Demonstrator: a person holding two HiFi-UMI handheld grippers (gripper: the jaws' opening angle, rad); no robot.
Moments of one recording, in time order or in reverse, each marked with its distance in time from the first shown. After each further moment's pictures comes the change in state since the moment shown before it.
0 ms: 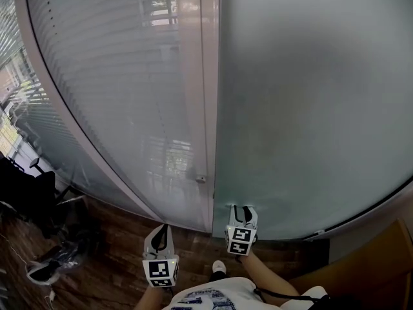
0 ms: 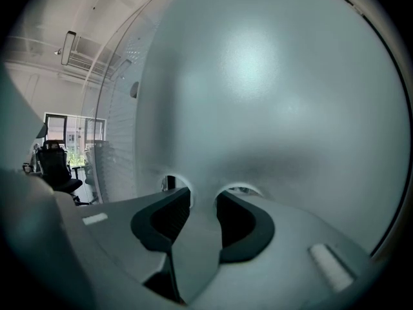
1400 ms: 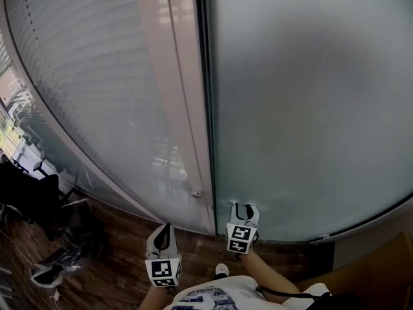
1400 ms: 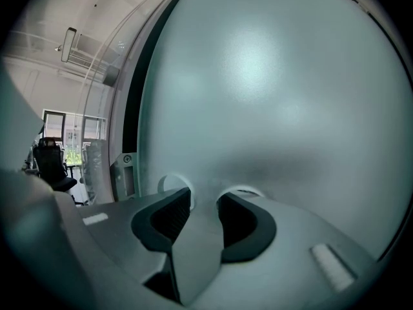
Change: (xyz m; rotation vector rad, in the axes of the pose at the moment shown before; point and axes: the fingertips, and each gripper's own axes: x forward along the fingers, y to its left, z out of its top) left arm 0.049 -0.006 0.008 0.007 0.019 0.024; right arm 0.050 -0.013 0.023 -0.001 -0.018 -0.003
